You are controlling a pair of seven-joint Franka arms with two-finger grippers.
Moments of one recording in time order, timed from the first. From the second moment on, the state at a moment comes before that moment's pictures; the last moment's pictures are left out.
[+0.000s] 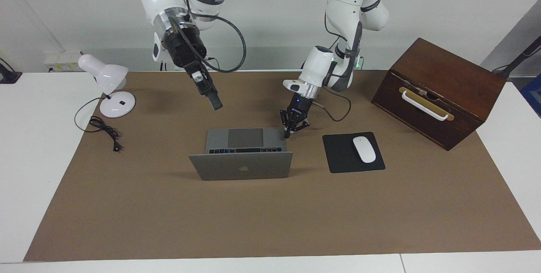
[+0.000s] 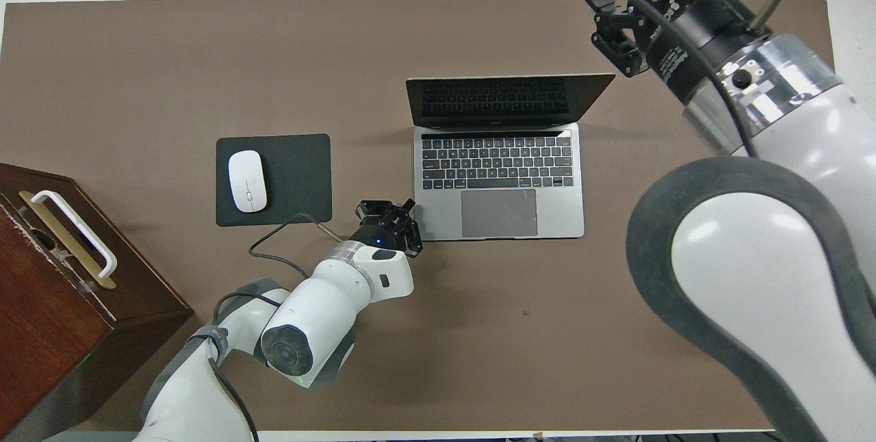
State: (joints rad) left arm -0.65 0.26 -0.02 -2.48 -0.06 3.49 0.18; right arm 0.48 0.05 -0.05 -1.72 1.17 3.10 0.51
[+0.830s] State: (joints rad) left arm -0.54 -0.03 -0.02 -2.47 -0.06 3.02 0.18; right arm 0.40 0.12 -0.27 -1.46 0.21 2.65 0.31
